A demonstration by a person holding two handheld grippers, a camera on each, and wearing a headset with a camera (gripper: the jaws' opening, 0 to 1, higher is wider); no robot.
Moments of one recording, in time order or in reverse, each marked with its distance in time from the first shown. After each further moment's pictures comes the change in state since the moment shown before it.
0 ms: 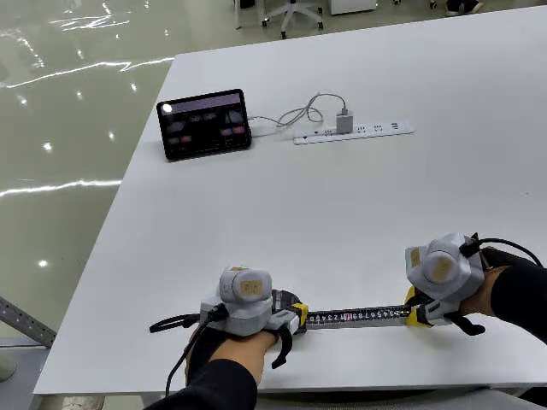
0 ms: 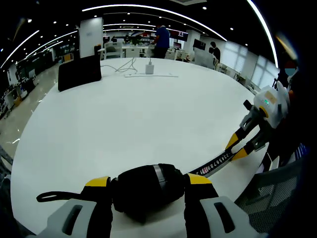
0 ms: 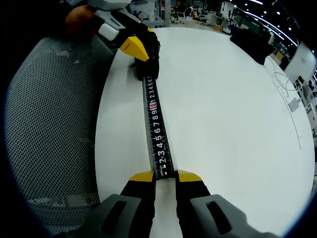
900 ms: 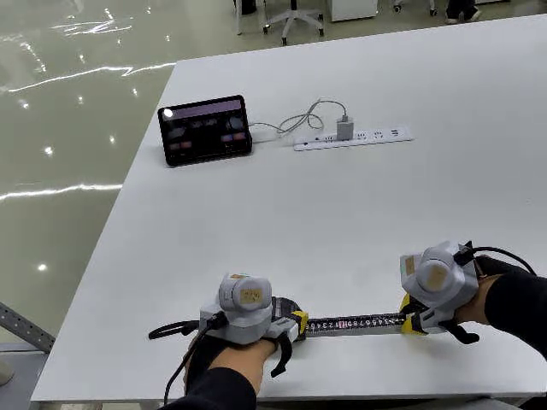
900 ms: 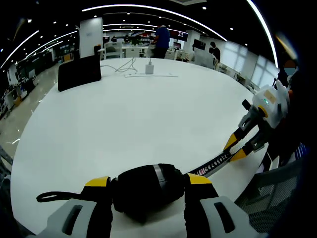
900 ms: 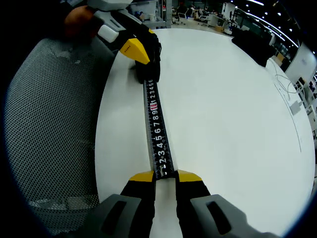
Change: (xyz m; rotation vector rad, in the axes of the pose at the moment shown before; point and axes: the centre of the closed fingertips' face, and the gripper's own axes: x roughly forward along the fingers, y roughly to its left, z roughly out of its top) left arm 0.000 0.000 0.000 0.002 -0.001 0.000; right arm 0.003 0.001 0.008 -0.009 -0.008 0.007
